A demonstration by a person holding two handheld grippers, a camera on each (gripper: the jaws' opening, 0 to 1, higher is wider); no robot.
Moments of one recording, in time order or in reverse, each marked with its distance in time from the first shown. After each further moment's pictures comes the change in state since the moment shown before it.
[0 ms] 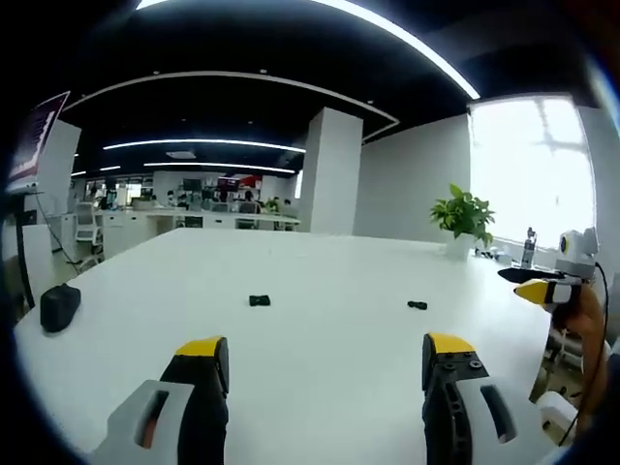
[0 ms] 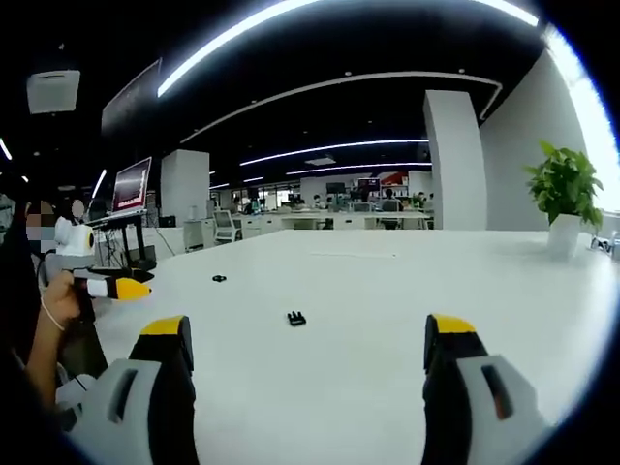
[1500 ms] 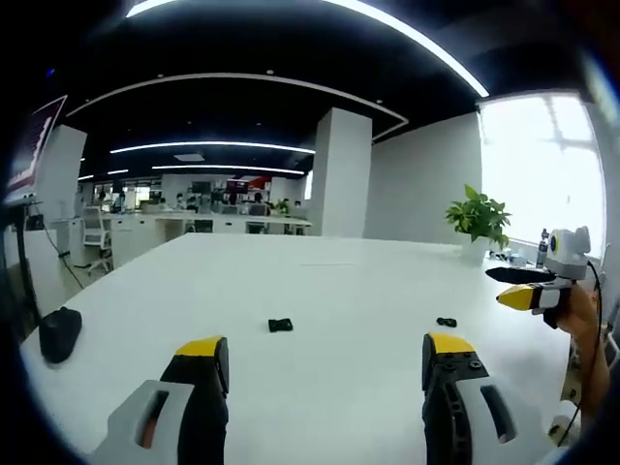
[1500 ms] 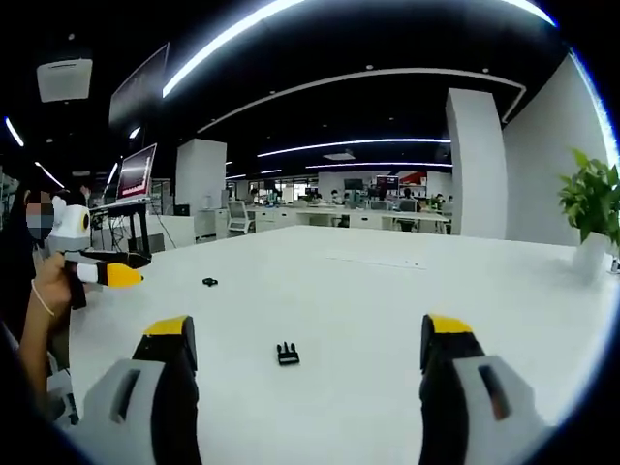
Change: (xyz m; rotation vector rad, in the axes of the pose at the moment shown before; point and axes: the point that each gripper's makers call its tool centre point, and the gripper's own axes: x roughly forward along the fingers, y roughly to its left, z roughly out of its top) left arm 0.019 0.021 0.024 0.009 -0.006 0.053; right arm 0.069 0.000 0.007 -0.062 0.038 0.077
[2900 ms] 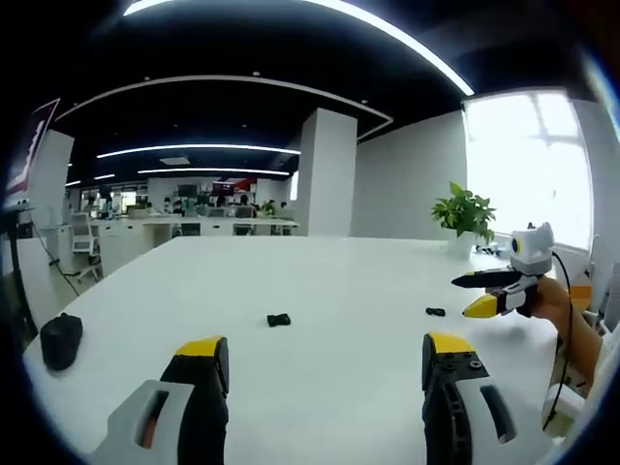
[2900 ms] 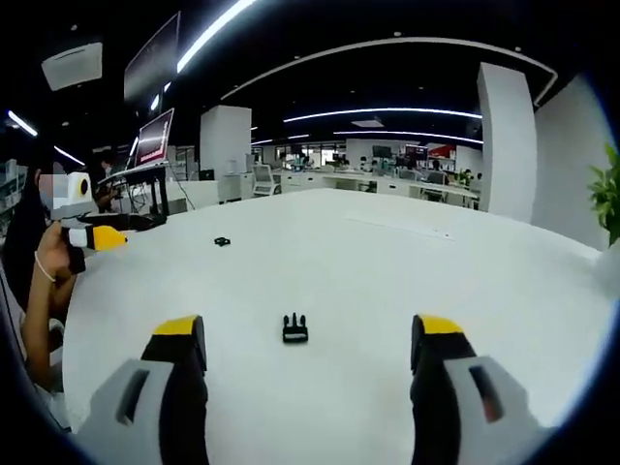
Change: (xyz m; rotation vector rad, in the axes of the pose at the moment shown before) left arm -0.010 0.008 -0.006 0.034 0.006 -0.066; right arm 0.036 0.014 -0.039 -0.045 0.164 0.137
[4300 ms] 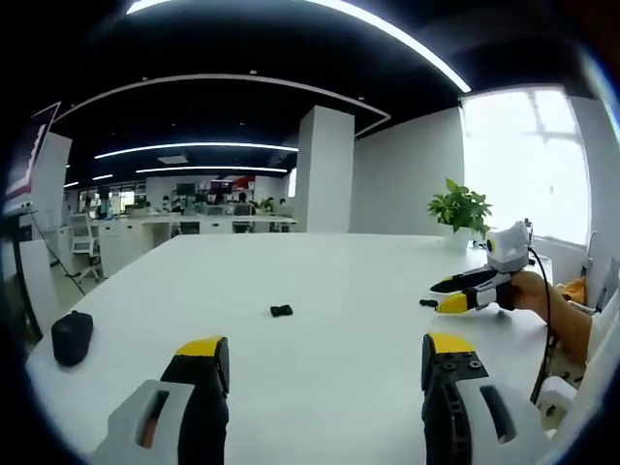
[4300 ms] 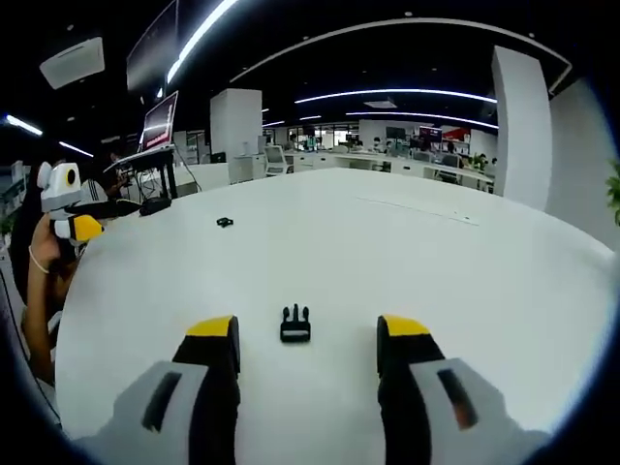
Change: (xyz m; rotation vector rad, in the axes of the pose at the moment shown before) left arm -0.024 0.004 -0.002 0.009 0.017 -0.002; right arm 0.024 0.007 -0.014 0.010 0.082 0.077
